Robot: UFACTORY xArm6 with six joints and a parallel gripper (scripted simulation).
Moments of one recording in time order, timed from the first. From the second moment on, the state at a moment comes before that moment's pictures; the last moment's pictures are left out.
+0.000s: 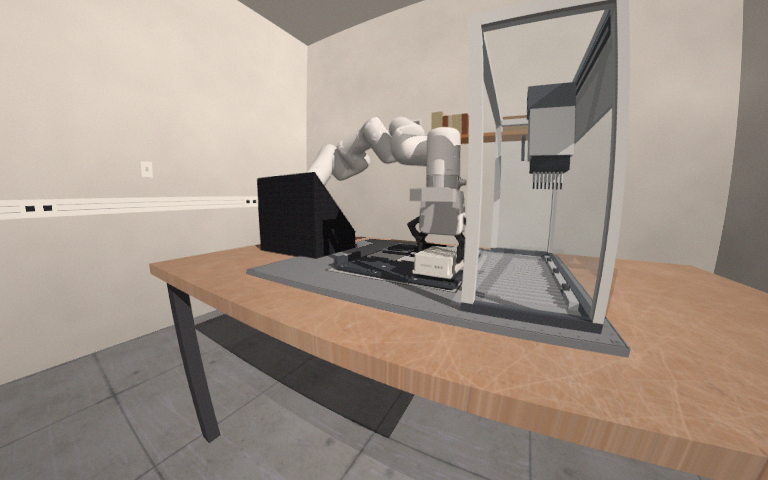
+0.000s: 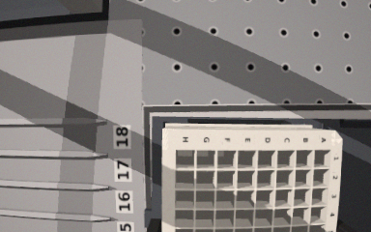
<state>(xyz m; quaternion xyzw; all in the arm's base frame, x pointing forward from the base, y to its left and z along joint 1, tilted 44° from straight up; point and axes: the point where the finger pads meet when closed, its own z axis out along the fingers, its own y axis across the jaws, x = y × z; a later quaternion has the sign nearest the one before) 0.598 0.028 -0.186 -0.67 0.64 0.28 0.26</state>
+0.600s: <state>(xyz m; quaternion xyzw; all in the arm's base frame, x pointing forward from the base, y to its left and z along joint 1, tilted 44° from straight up) 0.597 0.031 -0.189 -0.67 0.64 0.28 0.26</state>
